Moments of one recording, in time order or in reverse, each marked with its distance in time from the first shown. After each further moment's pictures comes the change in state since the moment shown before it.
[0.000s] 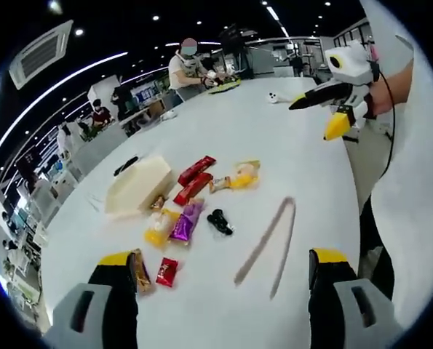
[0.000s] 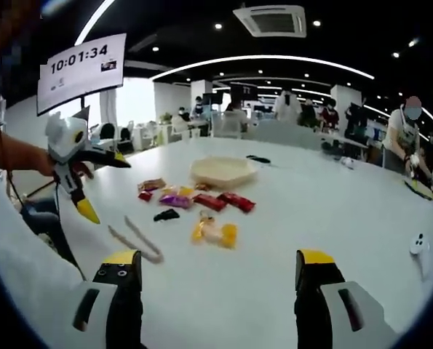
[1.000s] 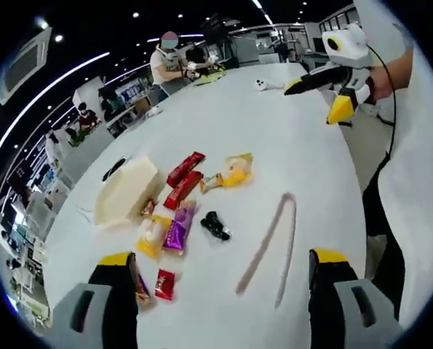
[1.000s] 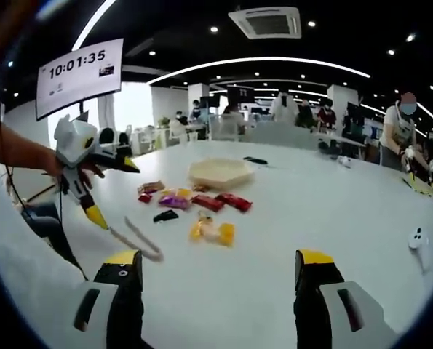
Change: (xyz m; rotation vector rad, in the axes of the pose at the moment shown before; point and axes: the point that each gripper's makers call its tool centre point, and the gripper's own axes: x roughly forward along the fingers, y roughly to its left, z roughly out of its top) left arm 0.015 -0.005 0.008 0.083 0.059 -0.038; right arm -0.010 -0.003 -0.003 0.022 -0.011 -0.010
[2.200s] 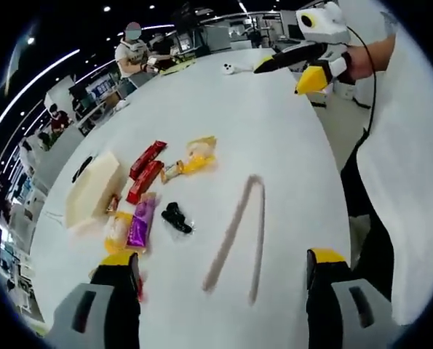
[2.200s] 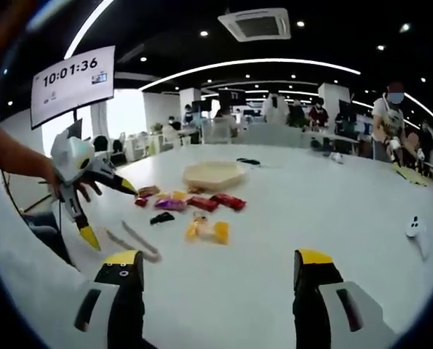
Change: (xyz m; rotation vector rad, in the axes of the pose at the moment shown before) left arm 0.015 -0.037 -0.016 0.073 0.079 -0.163; right arm -0.007 -0.006 -0.003 0.048 -0.028 -0.032
